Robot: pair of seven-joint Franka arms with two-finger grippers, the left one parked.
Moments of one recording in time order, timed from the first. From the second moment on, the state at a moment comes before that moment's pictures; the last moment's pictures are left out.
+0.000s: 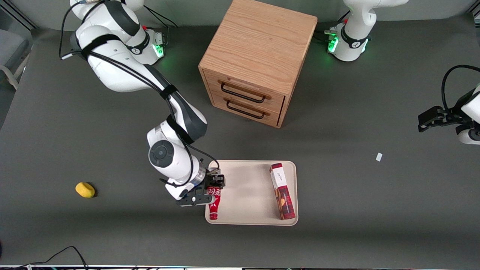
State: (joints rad) arm 0.27 0.97 0.33 -1.11 -0.14 2.26 0.48
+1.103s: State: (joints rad) arm 0.28 1.09 0.31 -1.13 -0.14 2.47 0.49
